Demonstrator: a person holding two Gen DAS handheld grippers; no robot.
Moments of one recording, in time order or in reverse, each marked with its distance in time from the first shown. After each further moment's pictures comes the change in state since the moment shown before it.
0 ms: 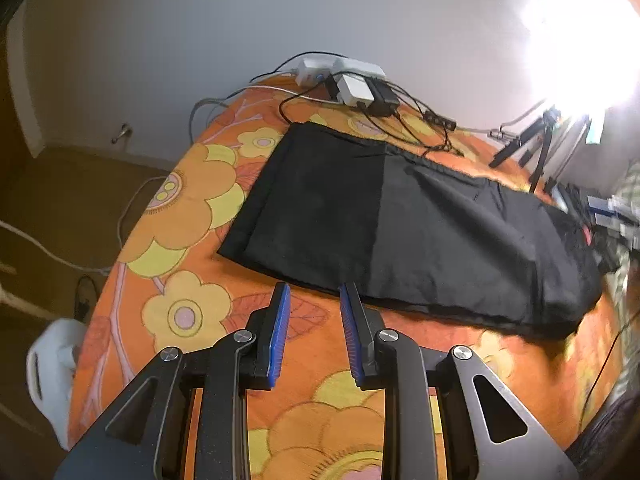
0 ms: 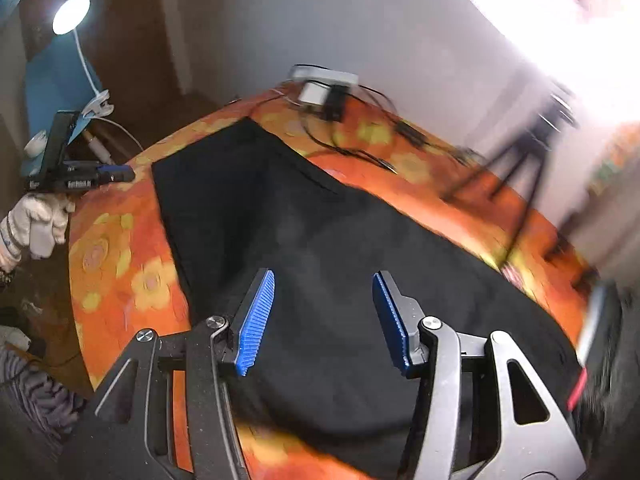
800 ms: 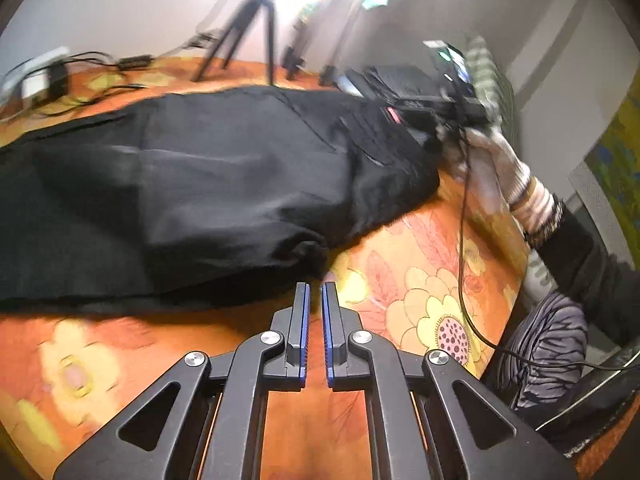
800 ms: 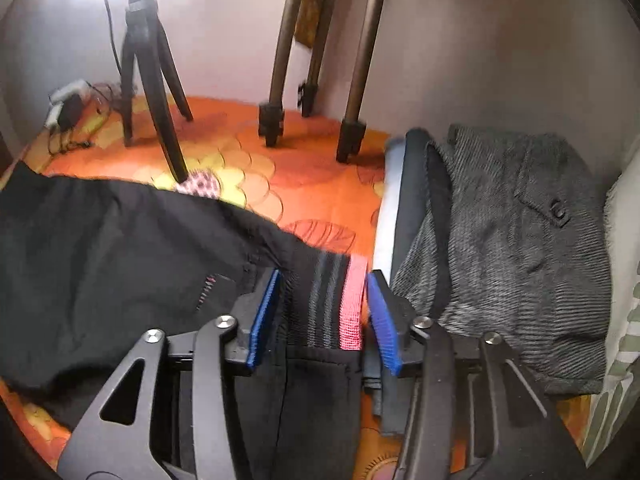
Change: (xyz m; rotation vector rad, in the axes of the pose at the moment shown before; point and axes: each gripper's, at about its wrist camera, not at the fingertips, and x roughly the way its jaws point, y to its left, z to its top) left arm 0.005 -0.257 -0.049 0.333 0.164 -0.512; right arm -0.028 -0.236 -0.131 0.437 0.038 -0.503
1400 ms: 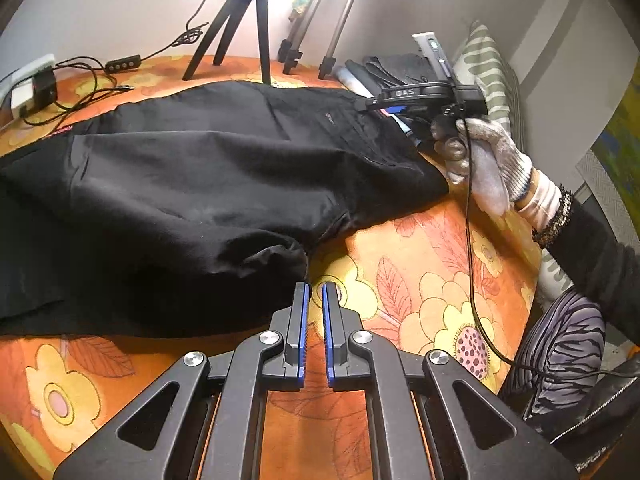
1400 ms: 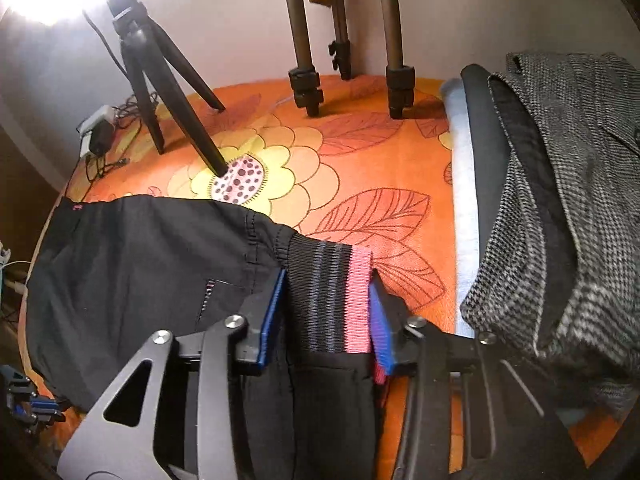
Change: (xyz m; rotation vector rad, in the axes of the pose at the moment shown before) left arm 0.036 -0.010 0.008 0.045 0.022 0.015; right arm 0.039 -0.004 -0.008 0.163 0.098 0.289
